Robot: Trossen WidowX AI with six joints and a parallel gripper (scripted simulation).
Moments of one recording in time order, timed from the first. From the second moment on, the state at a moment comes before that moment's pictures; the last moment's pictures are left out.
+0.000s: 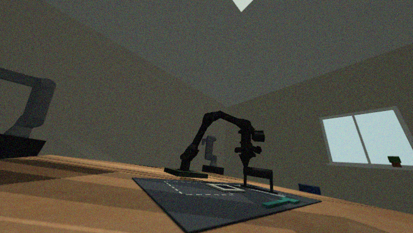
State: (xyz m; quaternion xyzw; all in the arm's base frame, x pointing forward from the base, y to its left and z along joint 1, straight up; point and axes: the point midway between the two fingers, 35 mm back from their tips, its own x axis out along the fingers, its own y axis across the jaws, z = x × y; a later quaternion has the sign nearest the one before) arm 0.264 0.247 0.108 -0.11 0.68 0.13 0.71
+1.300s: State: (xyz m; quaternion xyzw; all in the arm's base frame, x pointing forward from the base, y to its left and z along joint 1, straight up) arm 0.376 0.182 0.139 -0.11 0.68 0.12 0.72
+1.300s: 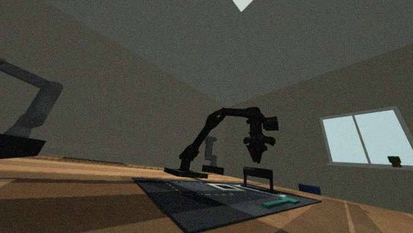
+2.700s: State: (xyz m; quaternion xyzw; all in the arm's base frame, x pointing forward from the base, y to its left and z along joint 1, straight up) arm 0.379 0.183 0.094 -0.11 0.68 0.12 0.71
